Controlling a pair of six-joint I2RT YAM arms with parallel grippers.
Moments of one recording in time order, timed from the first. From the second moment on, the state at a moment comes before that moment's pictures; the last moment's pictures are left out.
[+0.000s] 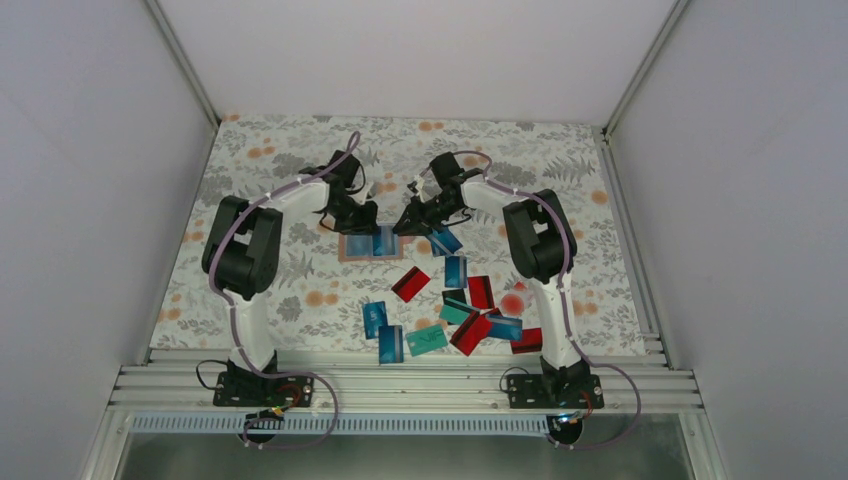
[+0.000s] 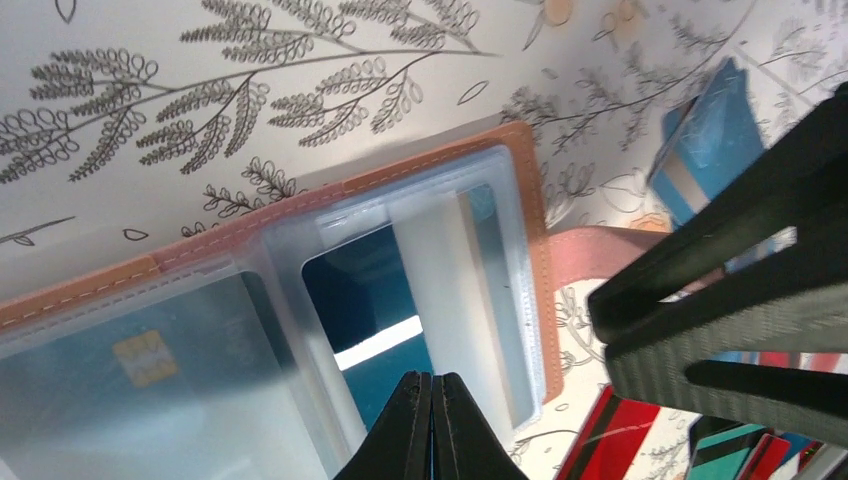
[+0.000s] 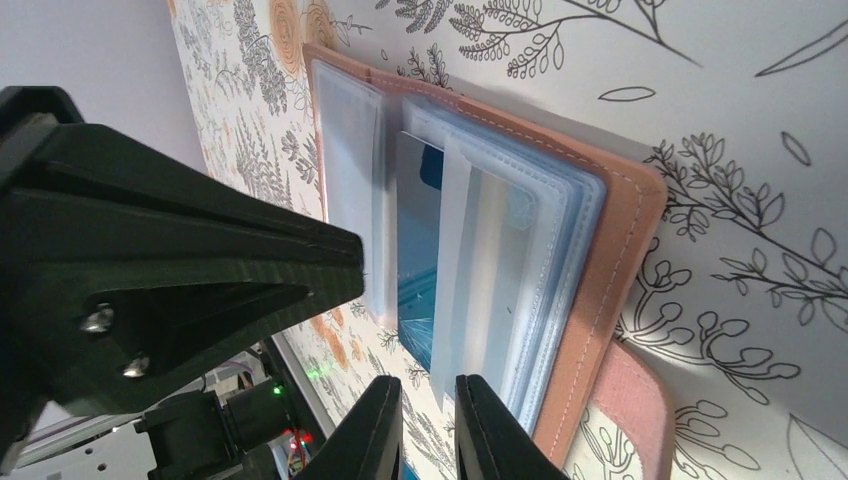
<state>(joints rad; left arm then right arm) -0.35 1.96 1.36 -0.69 0.47 -0.29 0.48 2.27 1.64 -0.62 -0.92 0.44</state>
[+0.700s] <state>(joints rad) -0.37 2.02 1.36 -0.69 0.42 -0.29 0.48 2.27 1.65 -0.63 -0.92 0.44</state>
